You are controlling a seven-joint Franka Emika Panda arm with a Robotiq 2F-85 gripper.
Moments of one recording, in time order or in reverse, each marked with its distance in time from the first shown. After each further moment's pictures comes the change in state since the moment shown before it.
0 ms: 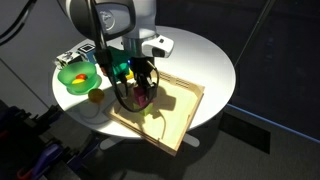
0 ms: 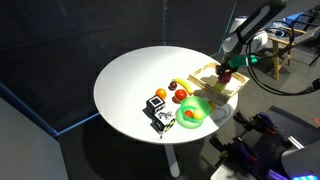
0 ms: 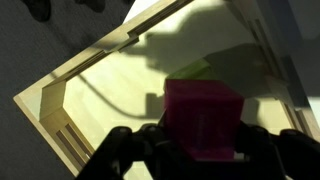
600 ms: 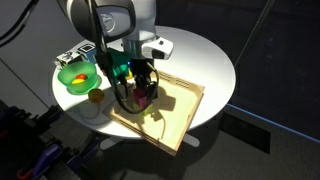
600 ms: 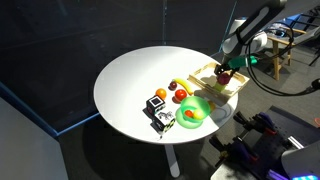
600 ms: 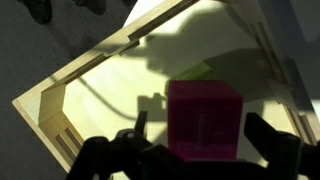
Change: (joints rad) arm 0.000 0.009 -0.001 0.000 0.000 0.000 0.000
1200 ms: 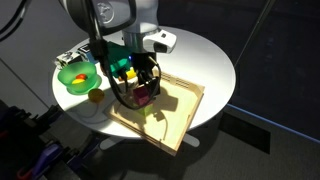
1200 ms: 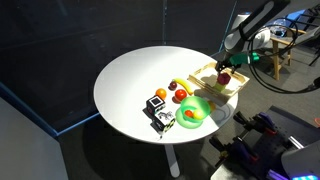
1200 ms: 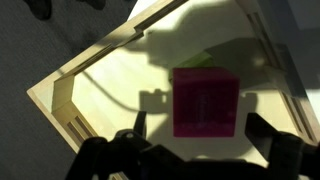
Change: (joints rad) arm 0.000 -0.041 -0.012 -0.002 0.000 -0.012 0.004
